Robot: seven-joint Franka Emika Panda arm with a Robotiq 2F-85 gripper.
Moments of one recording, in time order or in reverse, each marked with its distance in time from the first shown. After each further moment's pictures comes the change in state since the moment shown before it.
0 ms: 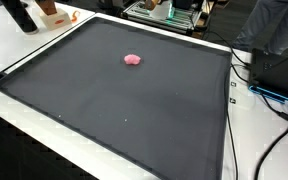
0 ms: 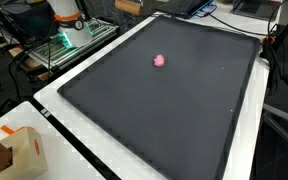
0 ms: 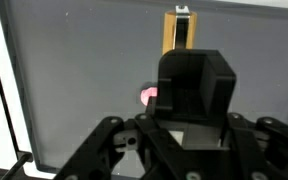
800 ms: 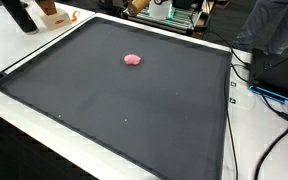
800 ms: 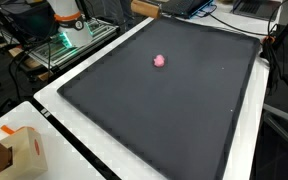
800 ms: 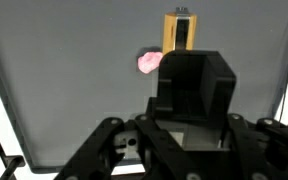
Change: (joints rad) arm -0.024 0.260 -0.186 0.207 0.099 0.080 -0.105
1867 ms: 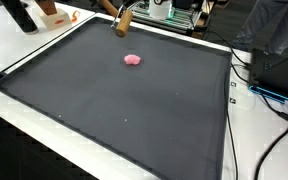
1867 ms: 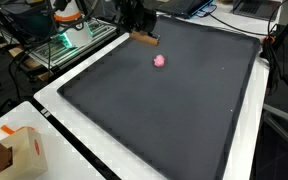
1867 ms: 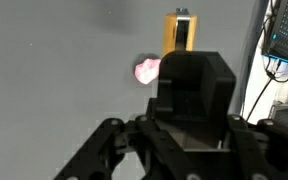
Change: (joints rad) arm -0.214 0.515 -0.176 0.307 0.404 -0.246 -0.688
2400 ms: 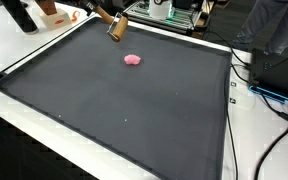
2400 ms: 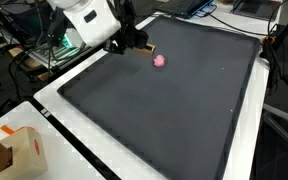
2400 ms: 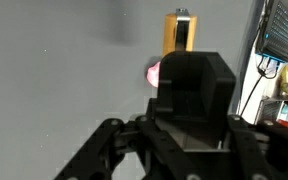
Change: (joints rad) arm -0.105 0.108 0.000 0.020 0.082 -0.026 -0.160
